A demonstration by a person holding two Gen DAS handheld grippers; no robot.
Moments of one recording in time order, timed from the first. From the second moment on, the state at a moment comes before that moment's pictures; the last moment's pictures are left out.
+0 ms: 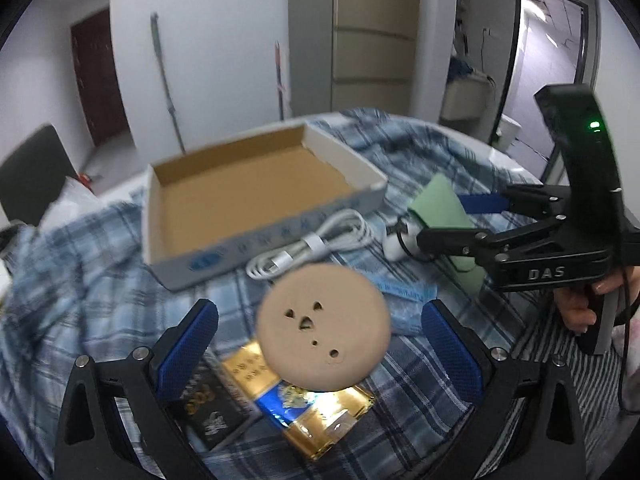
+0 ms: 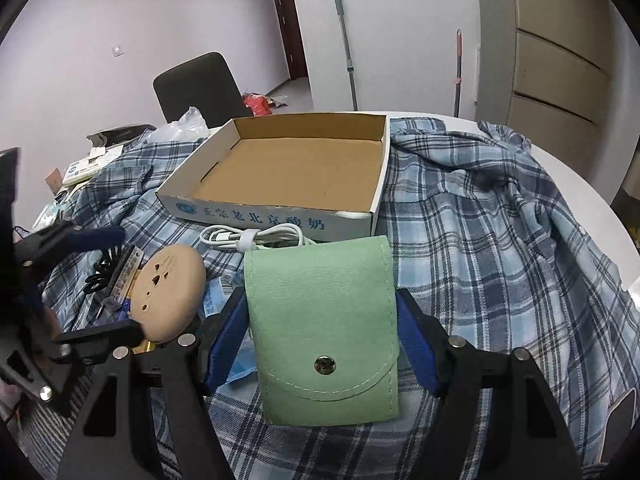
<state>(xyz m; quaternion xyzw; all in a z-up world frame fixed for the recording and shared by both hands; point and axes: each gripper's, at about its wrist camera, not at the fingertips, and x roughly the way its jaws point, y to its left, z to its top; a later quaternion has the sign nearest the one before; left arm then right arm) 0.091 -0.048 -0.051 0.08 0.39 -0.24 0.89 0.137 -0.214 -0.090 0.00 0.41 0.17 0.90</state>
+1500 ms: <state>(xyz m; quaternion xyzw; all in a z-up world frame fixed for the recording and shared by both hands) 0.056 -0.007 0.025 0.03 0.20 -0.18 0.96 0.104 -0.202 -0.008 -0.02 0.25 0.19 0.95</state>
